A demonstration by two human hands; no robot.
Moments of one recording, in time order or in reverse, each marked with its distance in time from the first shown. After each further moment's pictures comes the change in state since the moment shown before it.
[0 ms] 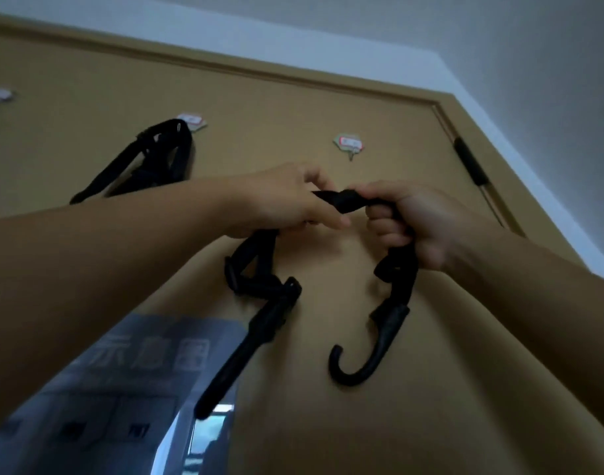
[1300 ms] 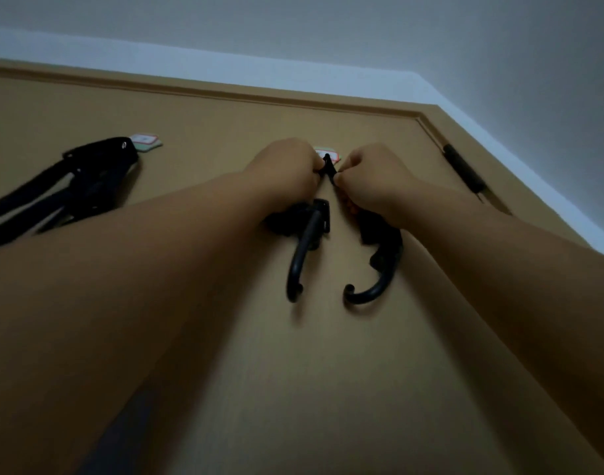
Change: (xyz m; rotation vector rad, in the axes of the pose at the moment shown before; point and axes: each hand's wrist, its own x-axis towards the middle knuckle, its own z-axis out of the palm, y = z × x) left_hand 0.107 0.003 0.012 0.880 0.390 0.215; right_hand 0.081 -0.018 -0.022 -0.842 0.434 -0.380
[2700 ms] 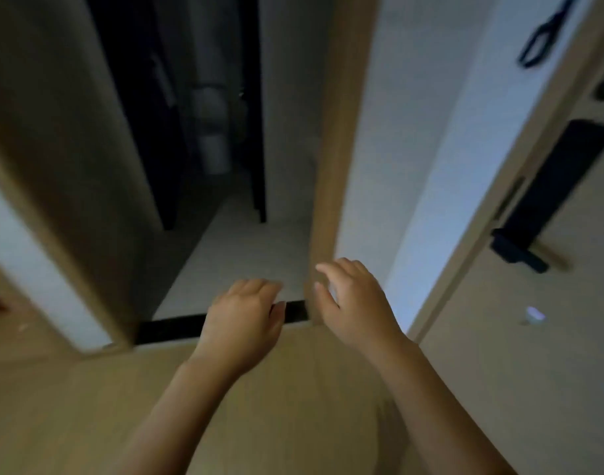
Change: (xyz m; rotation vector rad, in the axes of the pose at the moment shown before) left_hand -0.680 0.088 -0.778 0.845 -1.103 -1.244; right_hand -0.699 -0.632 -0.108 1.202 -1.336 -0.303
